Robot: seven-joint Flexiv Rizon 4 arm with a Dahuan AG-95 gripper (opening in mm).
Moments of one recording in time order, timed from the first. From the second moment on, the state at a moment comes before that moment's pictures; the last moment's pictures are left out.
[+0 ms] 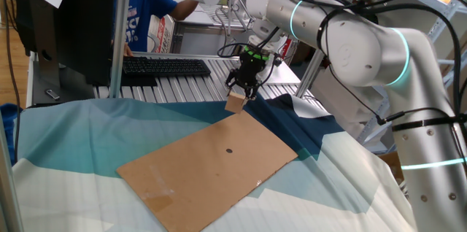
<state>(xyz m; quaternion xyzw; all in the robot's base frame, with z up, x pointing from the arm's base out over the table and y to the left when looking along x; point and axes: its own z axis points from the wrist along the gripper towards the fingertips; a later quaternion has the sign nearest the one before) 0.796 -0.077 0.118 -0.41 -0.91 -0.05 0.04</state>
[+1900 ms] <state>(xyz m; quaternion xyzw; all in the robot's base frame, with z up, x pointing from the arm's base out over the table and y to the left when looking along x) 0.797 -0.055 0.130 -0.41 -0.91 -0.06 0.06</state>
